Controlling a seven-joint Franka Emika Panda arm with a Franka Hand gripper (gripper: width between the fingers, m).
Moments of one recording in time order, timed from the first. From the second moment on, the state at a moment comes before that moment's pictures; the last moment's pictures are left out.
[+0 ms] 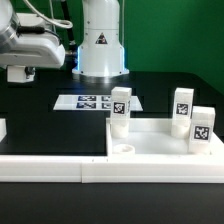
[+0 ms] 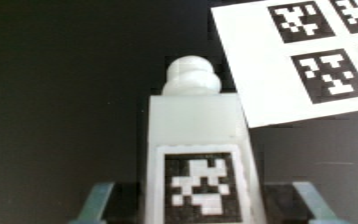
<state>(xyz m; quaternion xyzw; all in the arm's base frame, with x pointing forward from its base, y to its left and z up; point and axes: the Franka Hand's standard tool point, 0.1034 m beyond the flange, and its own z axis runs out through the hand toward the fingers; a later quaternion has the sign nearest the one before) 0.405 -0.188 0.087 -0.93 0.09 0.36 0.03</state>
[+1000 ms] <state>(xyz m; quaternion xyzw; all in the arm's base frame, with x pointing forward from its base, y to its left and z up) 0.511 -0.115 0.124 -0.99 0.11 0.04 -0.05</state>
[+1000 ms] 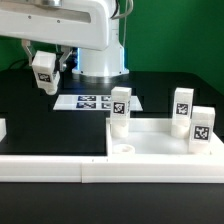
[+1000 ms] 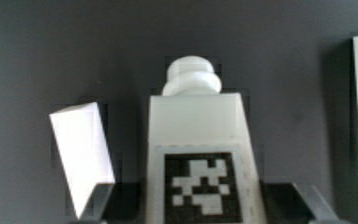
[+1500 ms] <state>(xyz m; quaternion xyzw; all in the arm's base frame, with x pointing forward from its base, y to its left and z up) 0.607 -0.017 0.146 -0.94 0.19 -0.27 -0.04</state>
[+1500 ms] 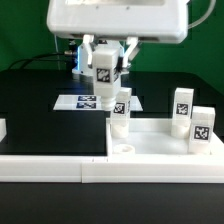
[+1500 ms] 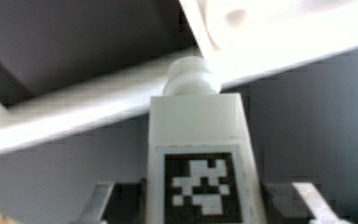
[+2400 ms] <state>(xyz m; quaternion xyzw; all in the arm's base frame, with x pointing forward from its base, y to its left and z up) 0.613 0.007 0.102 -0.94 0.19 -0.28 -0.05</state>
